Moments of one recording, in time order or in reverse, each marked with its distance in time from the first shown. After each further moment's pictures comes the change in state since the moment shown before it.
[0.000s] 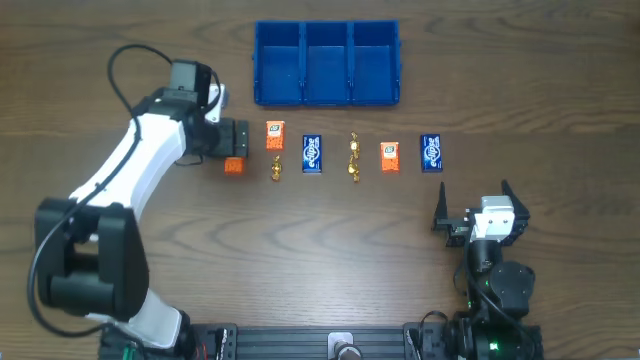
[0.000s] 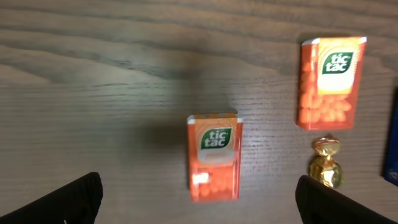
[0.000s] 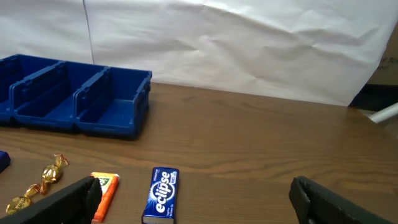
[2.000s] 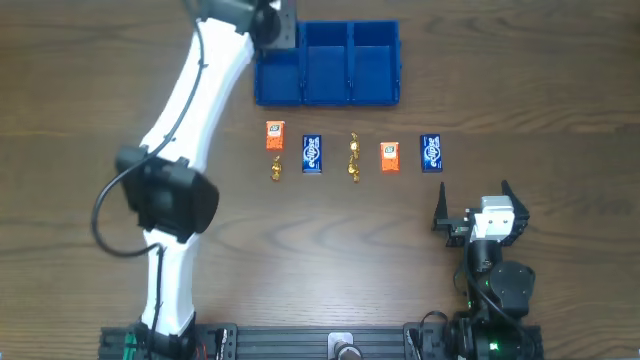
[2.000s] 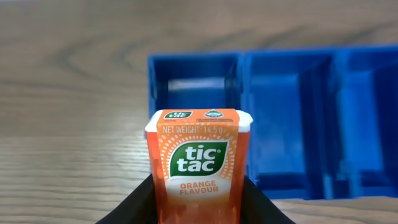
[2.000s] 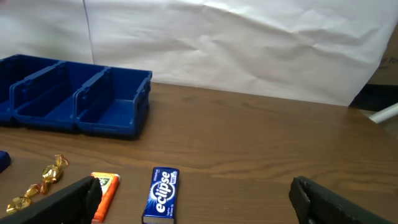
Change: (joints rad) left arm -0.215 0.508 1.160 -0.397 -0.214 -0.150; right arm 0.000 0.000 0.000 0.000 0.000 0.000
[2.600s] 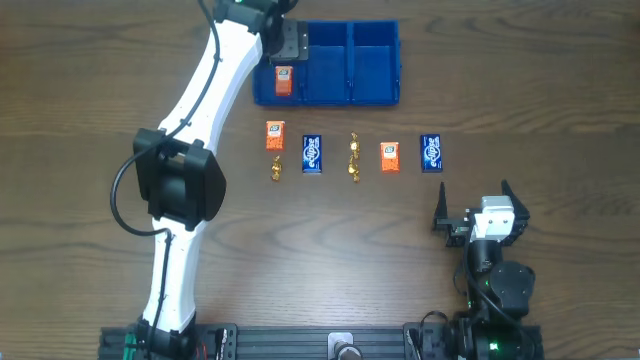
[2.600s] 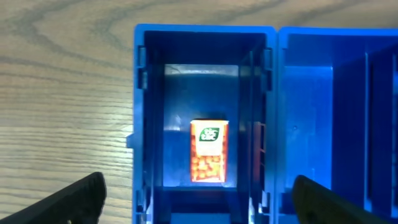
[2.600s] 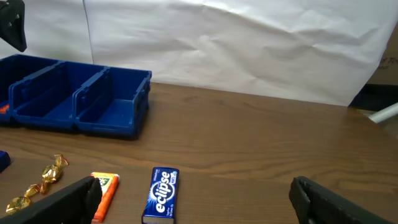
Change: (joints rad) left arm 0.017 0.101 0.000 0.028 0.008 -0.053; right arm 0.000 0.000 0.000 0.000 0.000 0.000
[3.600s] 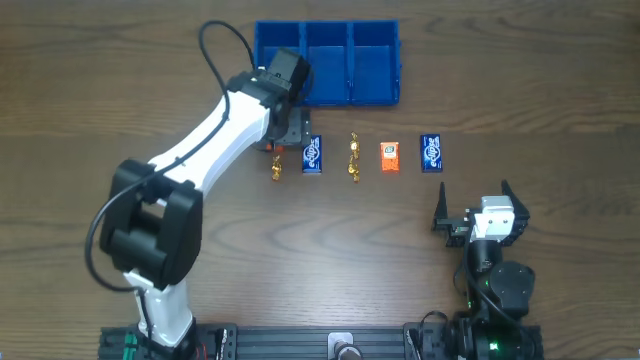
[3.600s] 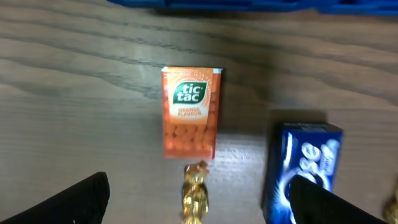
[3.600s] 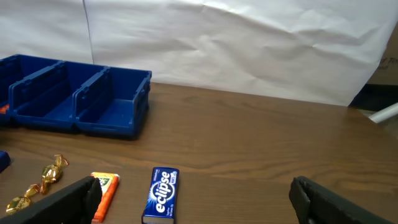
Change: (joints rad) left arm -0.119 -0.386 -0.839 0.205 0.021 -0.153; right arm 0.000 0.000 0.000 0.000 0.000 0.000
